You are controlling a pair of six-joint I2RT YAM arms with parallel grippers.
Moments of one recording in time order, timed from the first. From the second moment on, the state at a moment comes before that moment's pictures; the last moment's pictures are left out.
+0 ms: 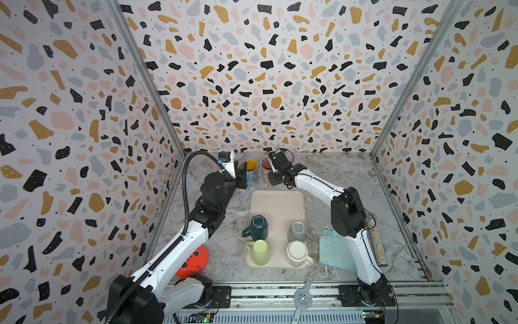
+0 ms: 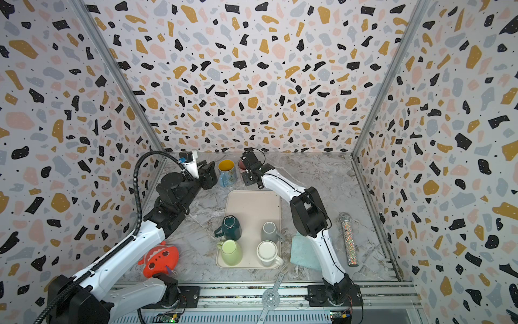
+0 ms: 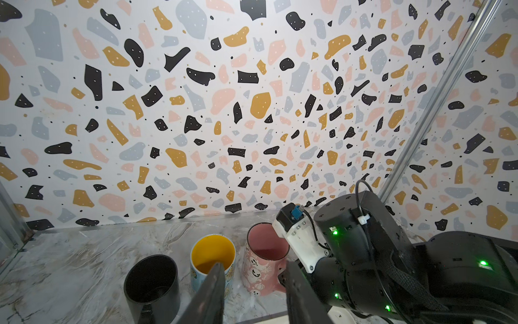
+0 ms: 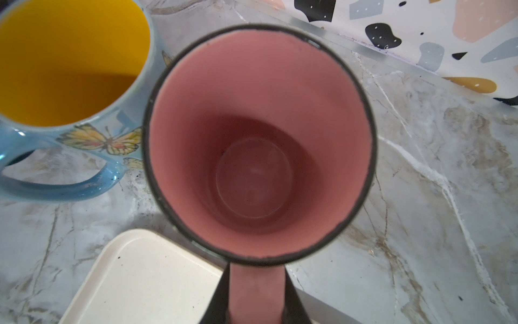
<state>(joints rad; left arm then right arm) -0.40 1.11 0.86 0.22 -0.09 -0.16 0.68 2.29 2.01 -0.56 0.16 0.15</state>
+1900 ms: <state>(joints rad) -0.39 1.10 0.83 0.22 -0.08 -0.18 0.72 2.22 1.93 -0.54 0.12 0.24</state>
